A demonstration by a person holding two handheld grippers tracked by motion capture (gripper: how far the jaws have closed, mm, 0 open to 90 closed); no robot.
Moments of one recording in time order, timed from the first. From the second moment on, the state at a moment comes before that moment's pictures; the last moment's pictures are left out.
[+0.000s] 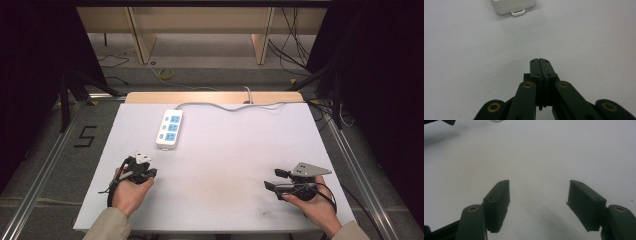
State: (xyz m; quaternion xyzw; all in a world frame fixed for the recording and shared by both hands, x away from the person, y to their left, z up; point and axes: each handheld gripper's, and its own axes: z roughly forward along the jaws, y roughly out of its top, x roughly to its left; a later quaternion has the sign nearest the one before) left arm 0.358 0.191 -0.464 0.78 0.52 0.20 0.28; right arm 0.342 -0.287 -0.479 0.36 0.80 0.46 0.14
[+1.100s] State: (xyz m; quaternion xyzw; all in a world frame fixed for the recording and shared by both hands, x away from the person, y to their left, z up) left arm 0.384 0.192 -0.456 0.77 0.54 0.19 0.28; right arm 0.340 -0.286 -0.479 0.36 0.80 0.46 0.14
